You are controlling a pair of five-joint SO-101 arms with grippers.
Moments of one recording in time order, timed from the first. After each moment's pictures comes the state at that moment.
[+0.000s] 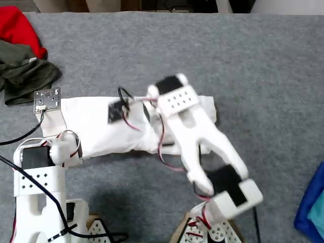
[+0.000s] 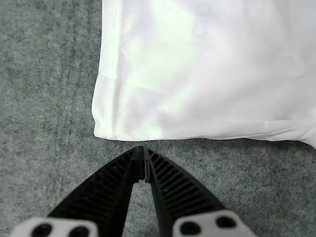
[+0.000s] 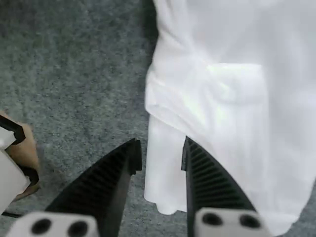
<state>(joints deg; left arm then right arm) -11.6 -56.3 52.8 77.8 -6.9 -29.4 2.1 14.2 88.0 56.1</state>
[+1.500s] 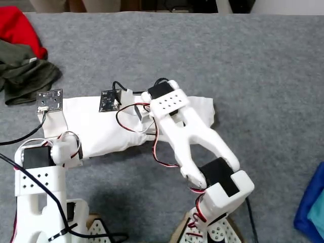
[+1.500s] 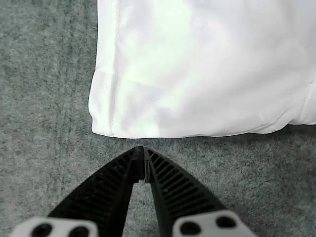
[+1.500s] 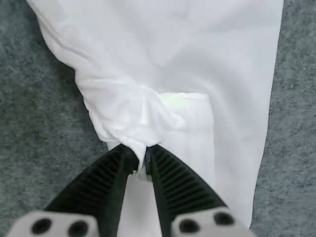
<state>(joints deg) -11.6 -56.4 53.9 77.8 -8.0 -31.6 9.2 11.6 69.1 47.9</state>
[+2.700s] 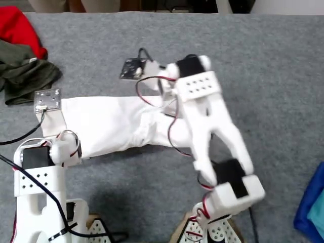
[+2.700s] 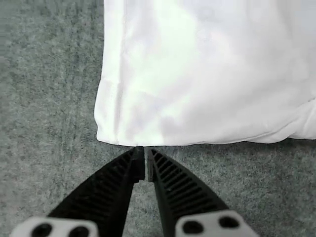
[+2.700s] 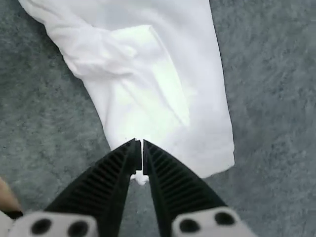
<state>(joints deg) -13.3 -56.3 53.9 75.9 -8.0 -19.9 3.9 -7.3 92.6 43.9</state>
